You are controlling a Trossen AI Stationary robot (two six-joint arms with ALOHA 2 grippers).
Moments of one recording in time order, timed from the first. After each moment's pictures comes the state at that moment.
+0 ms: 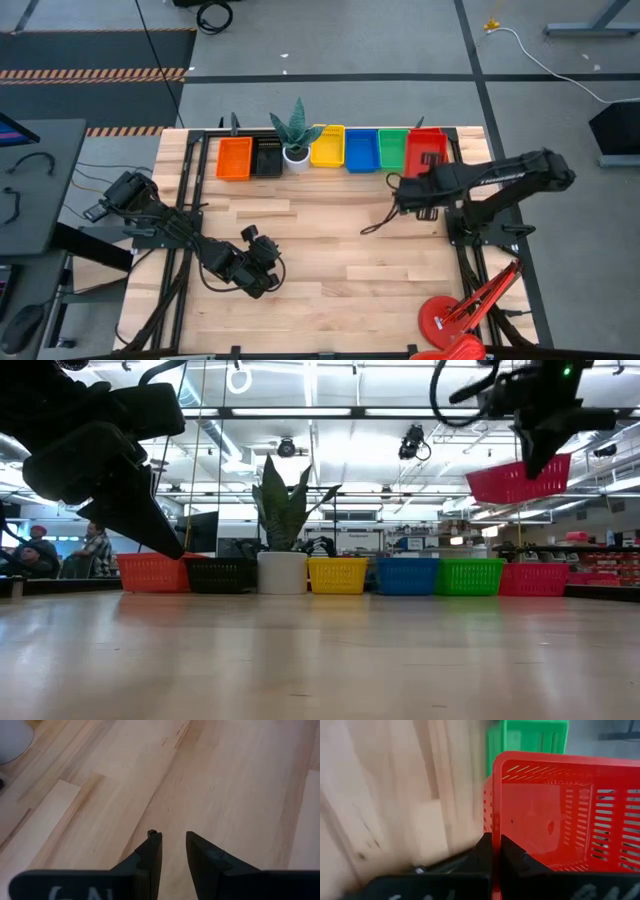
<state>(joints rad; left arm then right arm) -0.60 1.60 0.78 -0.35 -0.73 -0.84 0.10 1.26 1.10 -1.53 0.56 0.25</state>
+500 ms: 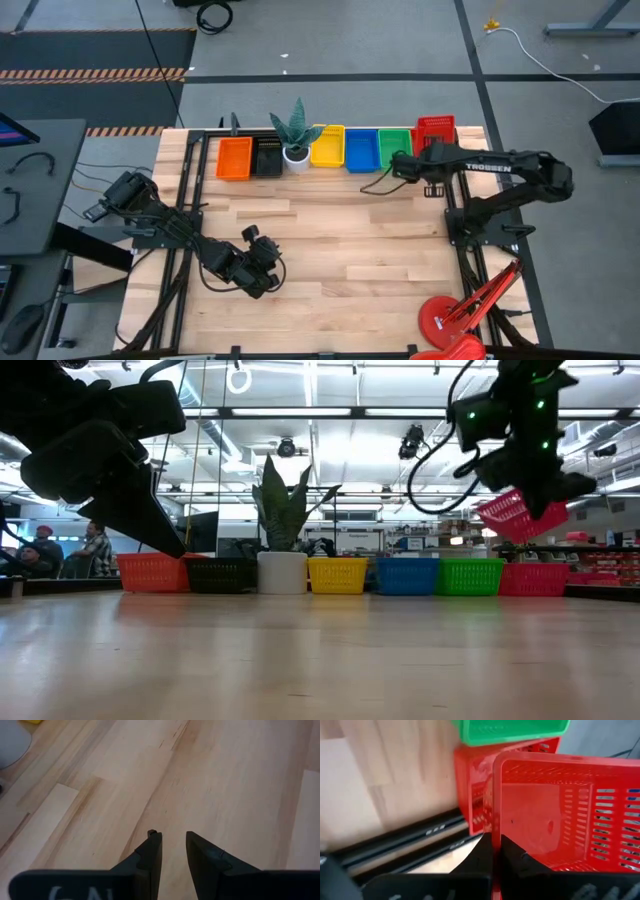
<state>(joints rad) -0.60 1.60 0.78 -0.34 -0.73 -0.82 -0.36 1.26 0.89 -1.30 0.69 -0.24</state>
